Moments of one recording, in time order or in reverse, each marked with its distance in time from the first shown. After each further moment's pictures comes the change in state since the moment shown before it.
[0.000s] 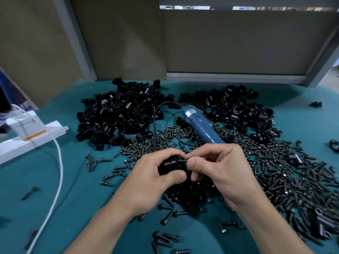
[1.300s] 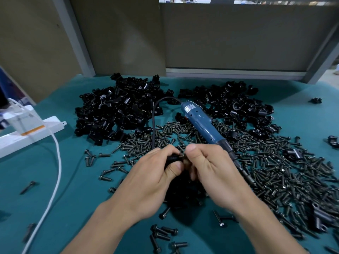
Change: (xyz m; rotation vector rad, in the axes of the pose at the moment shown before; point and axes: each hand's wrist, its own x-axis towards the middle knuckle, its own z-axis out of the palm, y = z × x) left_hand -0.008 0.001 0.010 0.295 0.059 0.064; right_hand -0.005 0.008 0.009 -0.580 -0.047 -0.025
